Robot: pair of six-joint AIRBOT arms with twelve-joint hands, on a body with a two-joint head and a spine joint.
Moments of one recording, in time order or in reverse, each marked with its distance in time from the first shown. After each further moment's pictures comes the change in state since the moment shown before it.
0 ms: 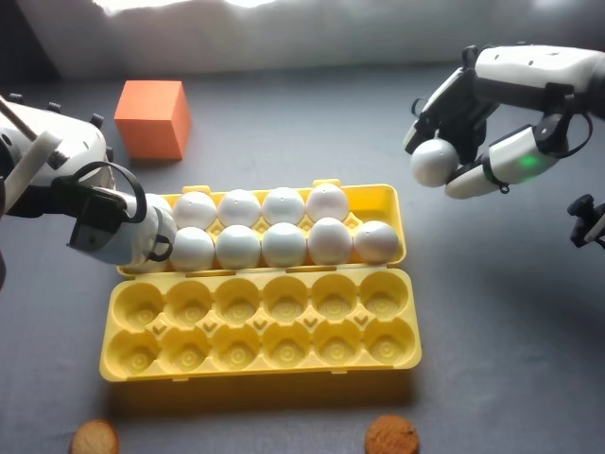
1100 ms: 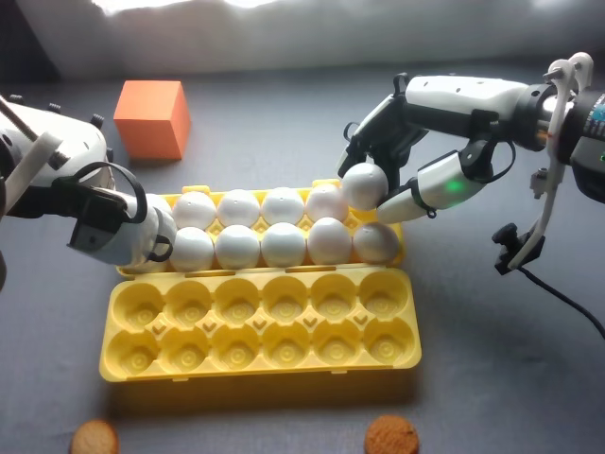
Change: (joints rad) left arm 0.000 -0.001 0.000 0.000 0.005 0.000; right arm -0.010 -0.117 0.011 0.079 0.018 0.006
